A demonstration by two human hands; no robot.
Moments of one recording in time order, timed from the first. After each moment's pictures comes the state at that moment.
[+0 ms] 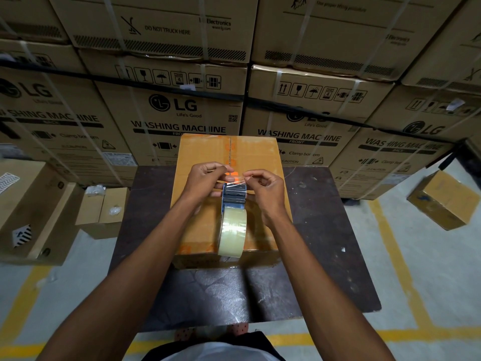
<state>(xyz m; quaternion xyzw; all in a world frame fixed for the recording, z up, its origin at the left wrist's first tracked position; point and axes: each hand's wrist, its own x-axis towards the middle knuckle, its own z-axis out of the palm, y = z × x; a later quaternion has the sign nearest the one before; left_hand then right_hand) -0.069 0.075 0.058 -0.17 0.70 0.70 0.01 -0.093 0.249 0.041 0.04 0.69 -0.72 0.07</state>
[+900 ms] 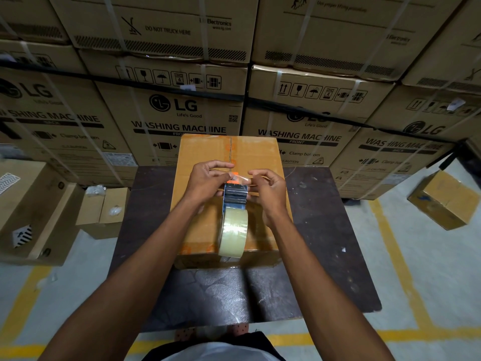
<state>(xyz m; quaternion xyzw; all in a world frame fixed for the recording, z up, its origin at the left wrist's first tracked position) -0.073 0.078 0.054 -0.15 0.71 0.68 0.00 -0.094 0.250 0.043 0.09 0.69 -0.72 0.07</state>
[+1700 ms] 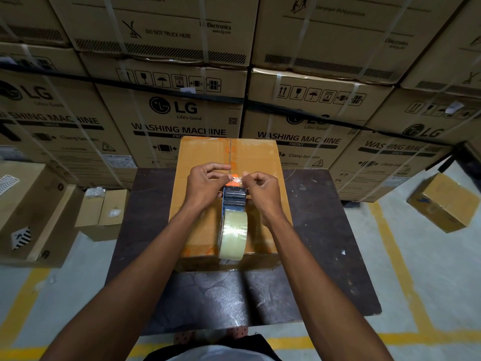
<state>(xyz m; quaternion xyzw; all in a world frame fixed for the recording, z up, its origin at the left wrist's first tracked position) -0.071 0.079 0.047 -0.16 0.75 0.64 -0.07 -0.105 0.241 0.034 0.05 0.77 -0.64 0.08</state>
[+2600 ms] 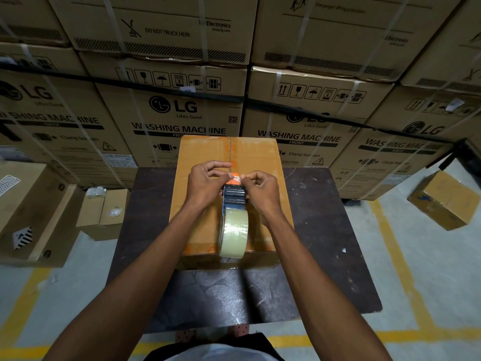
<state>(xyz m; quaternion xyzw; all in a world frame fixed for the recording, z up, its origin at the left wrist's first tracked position) -0.069 0.082 0.049 -0.15 0.76 0.62 -0.08 -0.101 0.239 0.032 0.03 0.79 -0.61 0.06</state>
